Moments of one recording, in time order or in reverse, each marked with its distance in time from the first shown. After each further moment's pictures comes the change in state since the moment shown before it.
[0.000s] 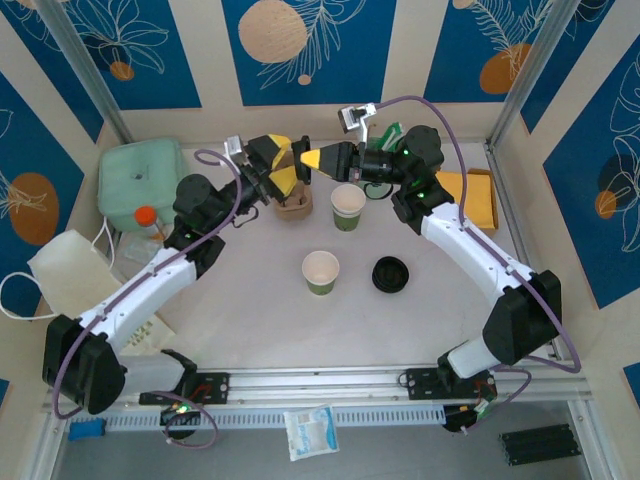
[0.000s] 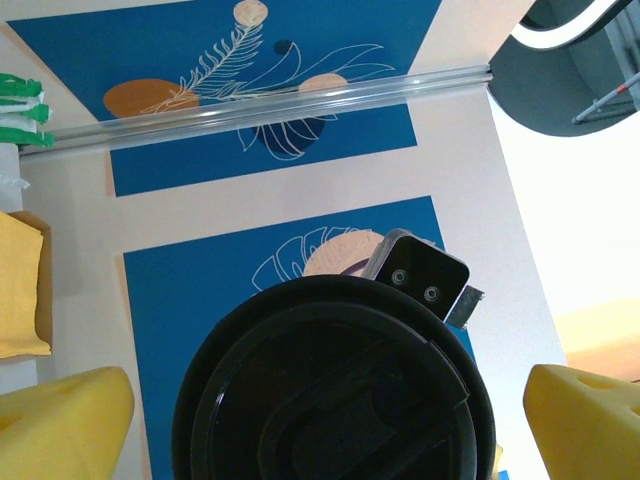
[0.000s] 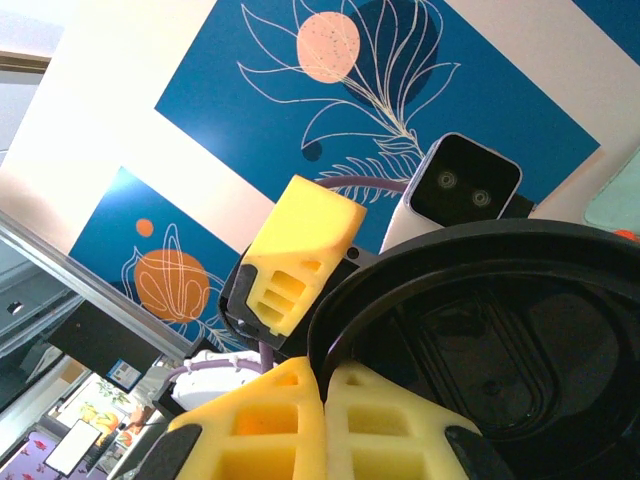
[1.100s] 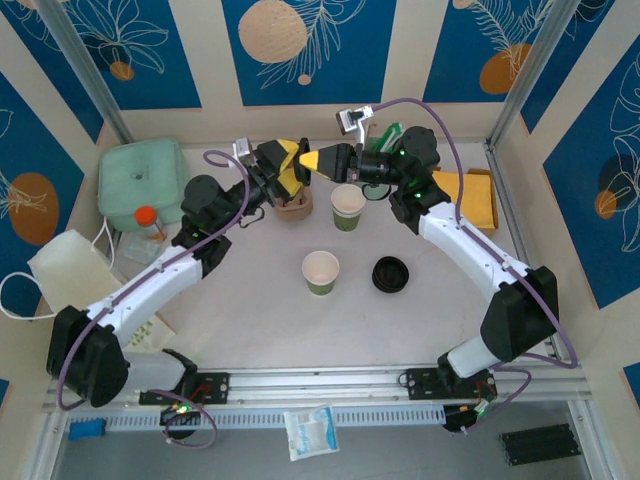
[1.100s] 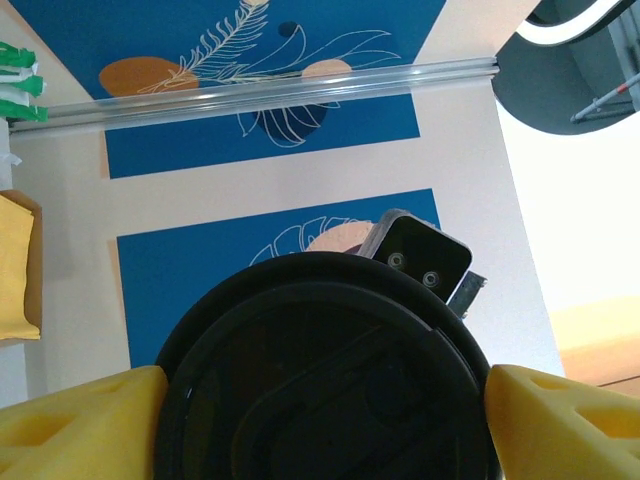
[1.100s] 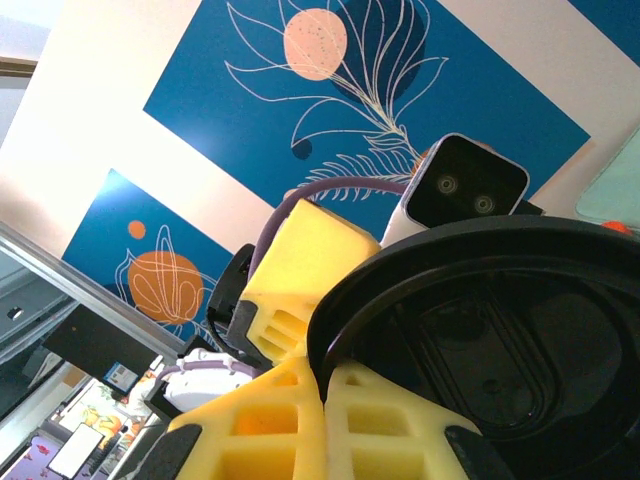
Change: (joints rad) left arm -0.024 0.039 -0.003 0.040 -0.001 -0.030; right arm 0.000 0.019 -0.012 0.009 0.000 0.000
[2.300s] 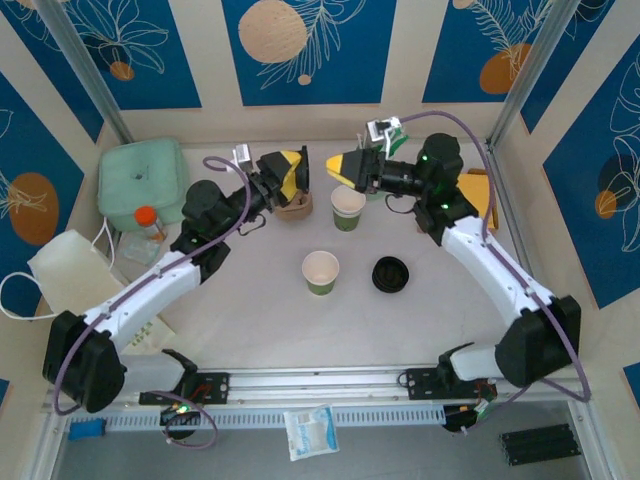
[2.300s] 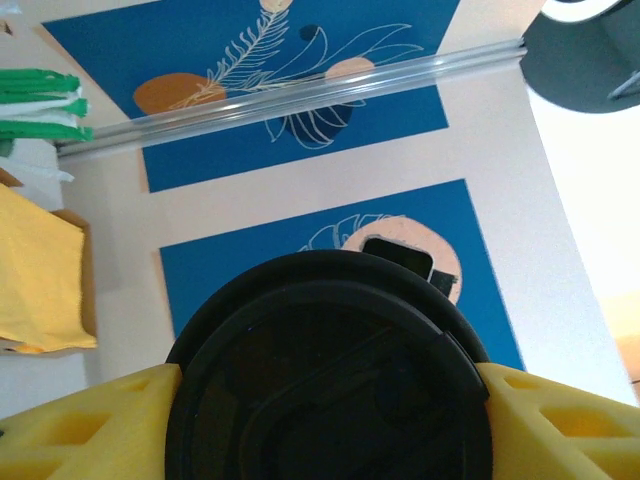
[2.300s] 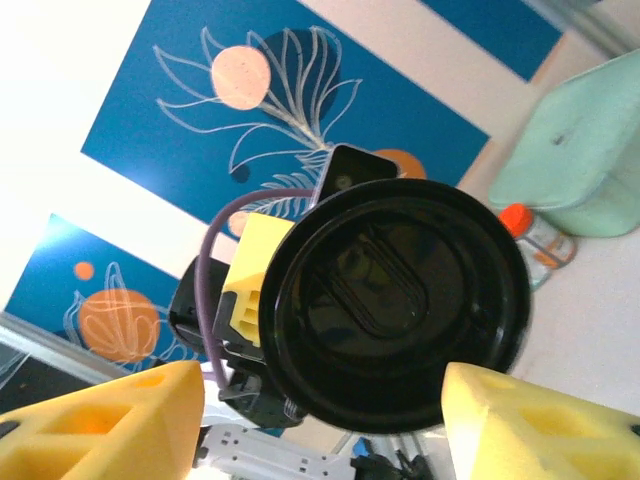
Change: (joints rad) left arm -0.011 -0.046 -0.042 -0.069 -0.023 0.151; right arm -0.104 -0.180 -0.116 -0.278 0.055 -0.114
